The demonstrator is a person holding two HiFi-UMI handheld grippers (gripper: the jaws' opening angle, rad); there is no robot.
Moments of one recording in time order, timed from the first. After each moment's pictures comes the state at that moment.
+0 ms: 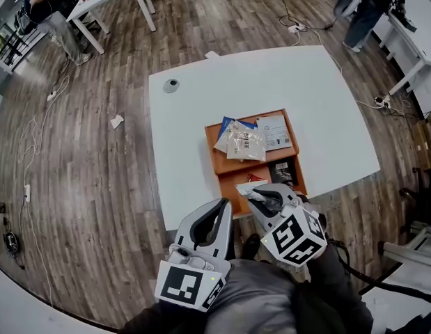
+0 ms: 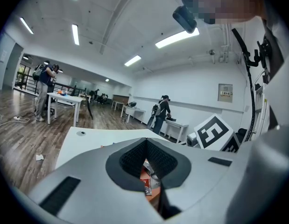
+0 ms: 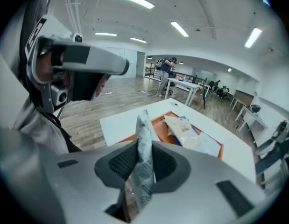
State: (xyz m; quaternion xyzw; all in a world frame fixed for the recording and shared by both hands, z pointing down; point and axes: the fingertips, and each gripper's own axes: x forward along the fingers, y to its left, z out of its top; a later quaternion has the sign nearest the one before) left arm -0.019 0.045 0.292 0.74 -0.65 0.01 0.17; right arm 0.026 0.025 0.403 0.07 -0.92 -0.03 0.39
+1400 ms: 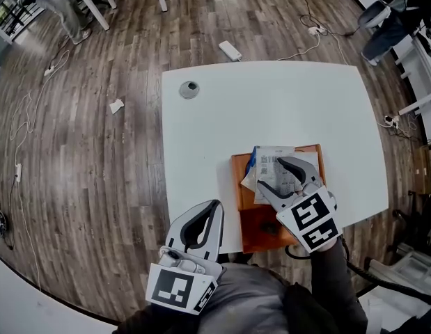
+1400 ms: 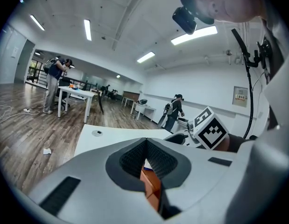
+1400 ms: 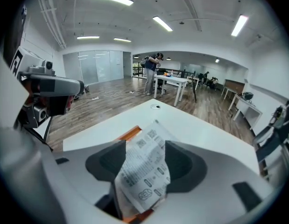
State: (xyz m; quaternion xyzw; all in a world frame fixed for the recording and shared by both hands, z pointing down) left arm -0.133 -0.017 0.323 0.70 -0.68 0.00 0.21; right arm -0.060 -0.109 0.409 0.13 -0.91 0.03 0.39
